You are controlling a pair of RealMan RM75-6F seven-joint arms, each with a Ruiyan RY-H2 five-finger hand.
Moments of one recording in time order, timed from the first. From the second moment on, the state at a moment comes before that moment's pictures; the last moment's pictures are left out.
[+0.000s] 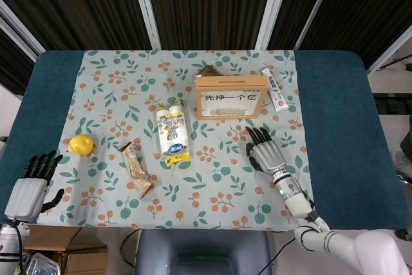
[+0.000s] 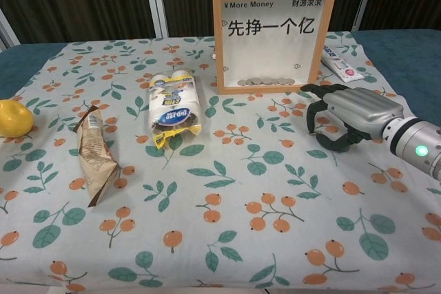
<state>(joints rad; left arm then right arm) -0.17 -1.22 -0.02 -1.43 1.51 1.40 0.04 0.62 -1.83 0.12 -0.86 -1.41 1.01 -0.07</state>
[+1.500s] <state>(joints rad) -0.18 -1.22 -0.02 -1.42 1.50 1.38 0.01 0.63 -1.86 0.12 -0.80 -1.44 1.05 -0.04</state>
